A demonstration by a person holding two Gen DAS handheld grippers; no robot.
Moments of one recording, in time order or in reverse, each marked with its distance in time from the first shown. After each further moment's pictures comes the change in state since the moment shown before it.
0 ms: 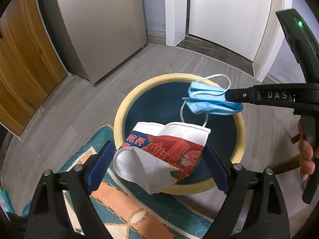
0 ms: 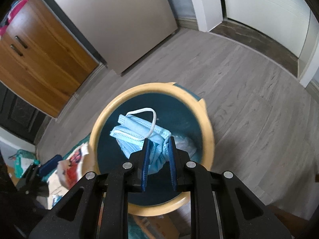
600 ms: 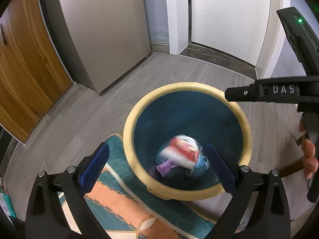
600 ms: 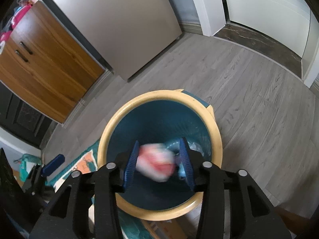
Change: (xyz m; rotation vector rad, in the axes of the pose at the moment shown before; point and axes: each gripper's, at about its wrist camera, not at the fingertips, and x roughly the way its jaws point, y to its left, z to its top) left arm -0.011 0.009 -0.007 0.015 -0.068 0.043; right arm -0.007 0.006 0.003 0.006 -0.050 0.020
